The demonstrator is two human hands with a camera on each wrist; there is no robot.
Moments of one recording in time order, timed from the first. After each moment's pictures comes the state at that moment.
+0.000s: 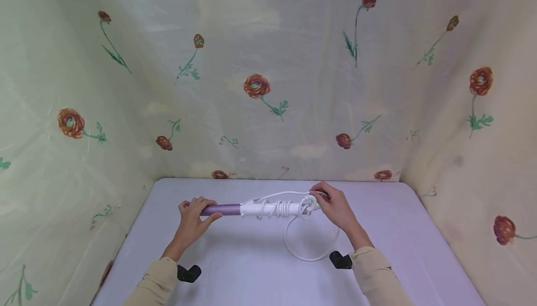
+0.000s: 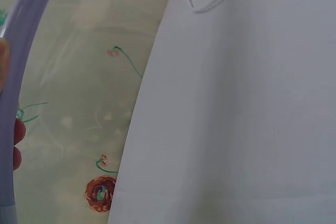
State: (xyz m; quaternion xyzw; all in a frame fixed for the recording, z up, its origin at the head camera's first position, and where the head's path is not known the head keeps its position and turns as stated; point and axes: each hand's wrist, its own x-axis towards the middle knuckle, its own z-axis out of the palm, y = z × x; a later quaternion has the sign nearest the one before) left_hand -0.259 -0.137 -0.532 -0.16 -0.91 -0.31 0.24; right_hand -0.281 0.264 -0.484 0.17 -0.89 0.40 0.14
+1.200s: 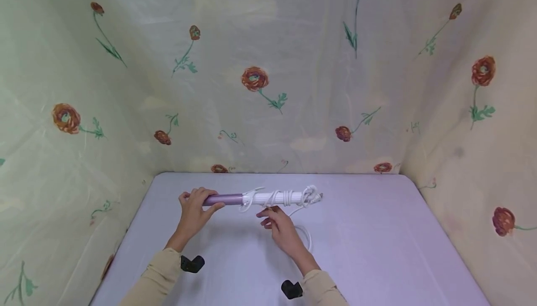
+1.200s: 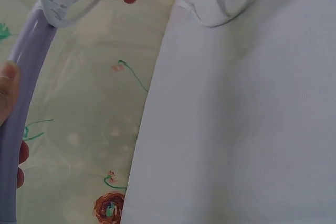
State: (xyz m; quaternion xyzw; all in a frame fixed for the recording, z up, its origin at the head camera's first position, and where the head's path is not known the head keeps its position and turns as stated) left_hand -0.262 -0.125 -0.525 -0.13 -0.91 -0.28 0.26; right_hand -0.232 0.138 -0.545 0.24 -0.82 0.52 0.04
